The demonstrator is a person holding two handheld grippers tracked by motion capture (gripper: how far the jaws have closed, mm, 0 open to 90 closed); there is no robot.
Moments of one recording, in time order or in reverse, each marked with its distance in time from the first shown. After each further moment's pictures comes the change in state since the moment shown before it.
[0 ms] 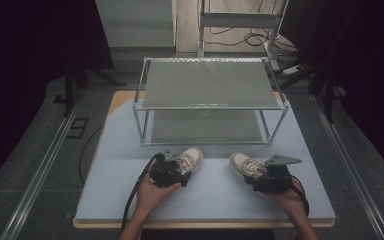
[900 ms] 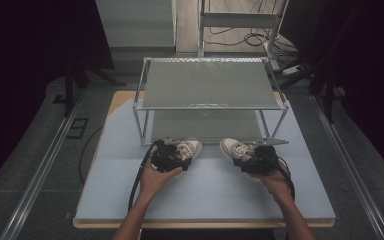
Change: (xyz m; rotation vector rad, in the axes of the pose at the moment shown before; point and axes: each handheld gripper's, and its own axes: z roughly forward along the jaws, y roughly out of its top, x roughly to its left) left arm 0.023 0.032 0.014 -0.018 0.003 -0.068; right arm 0.000 0.051 0.030 -0.025 0.004 0.048
